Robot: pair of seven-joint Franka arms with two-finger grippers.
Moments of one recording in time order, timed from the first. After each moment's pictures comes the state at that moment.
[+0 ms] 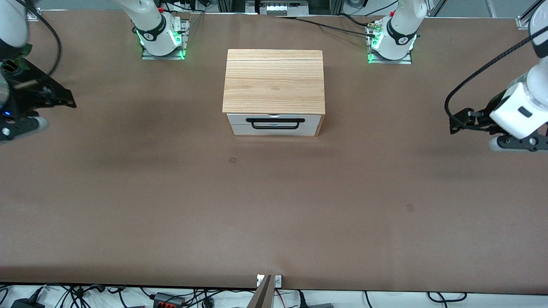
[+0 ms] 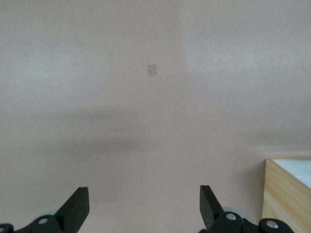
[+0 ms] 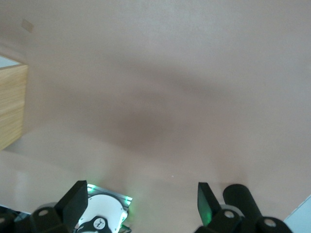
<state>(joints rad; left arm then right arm) 0.13 0.19 -0.24 -1.39 0.09 1.50 -0.08 0.26 0.25 -0.34 -1.30 0.01 1.27 -0.42</state>
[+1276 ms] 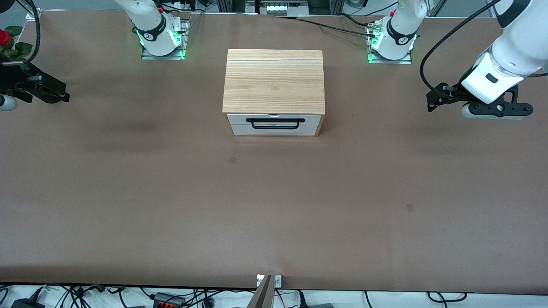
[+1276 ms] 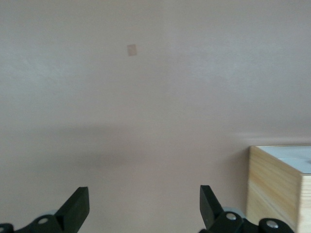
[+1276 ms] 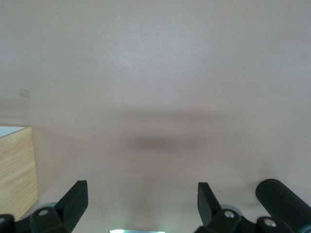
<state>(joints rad) 0.16 -0.07 -0.27 -1.80 -0.05 1.71 -0.10 0.00 -0.02 -0.05 -1.65 -0.01 1.55 -0.09</state>
